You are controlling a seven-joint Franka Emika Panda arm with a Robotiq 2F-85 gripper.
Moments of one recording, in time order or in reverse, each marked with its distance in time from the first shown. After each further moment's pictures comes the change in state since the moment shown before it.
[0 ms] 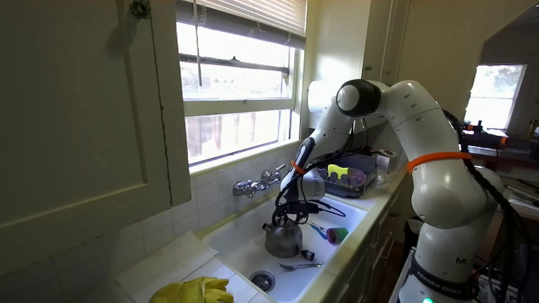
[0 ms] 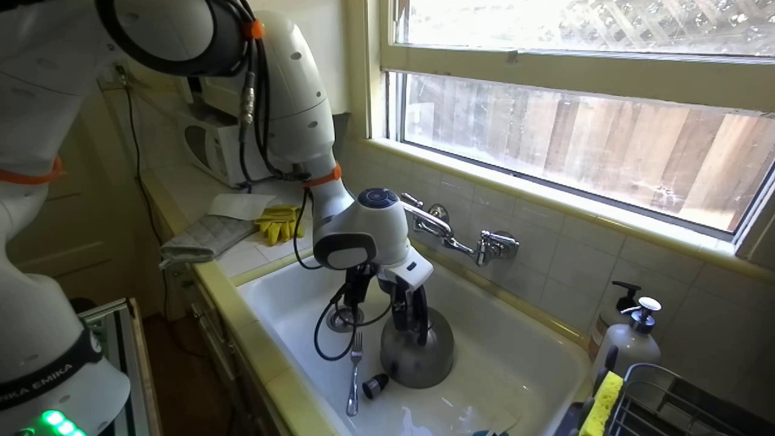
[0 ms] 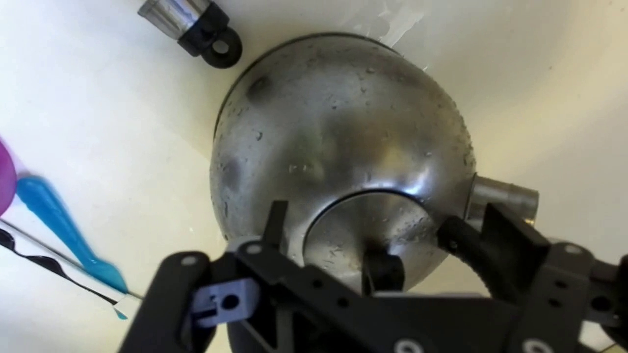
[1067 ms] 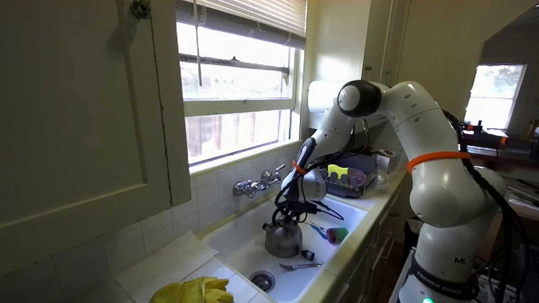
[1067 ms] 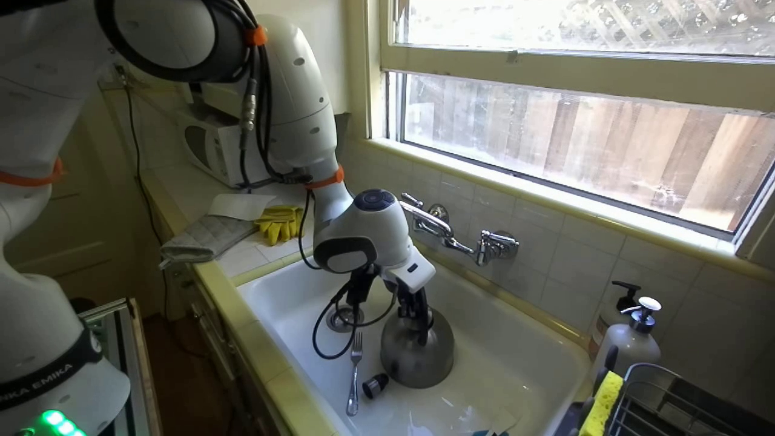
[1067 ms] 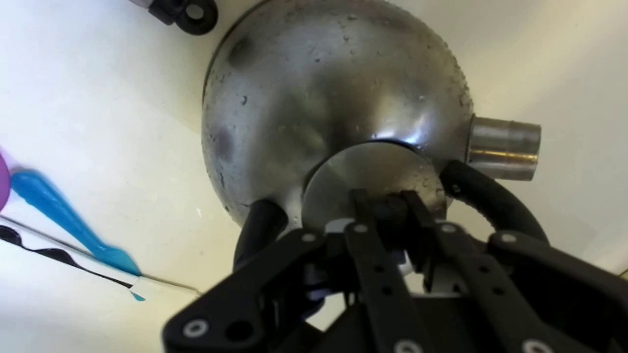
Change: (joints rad) arm -0.045 0.014 0.035 0.003 0.009 0.099 0.080
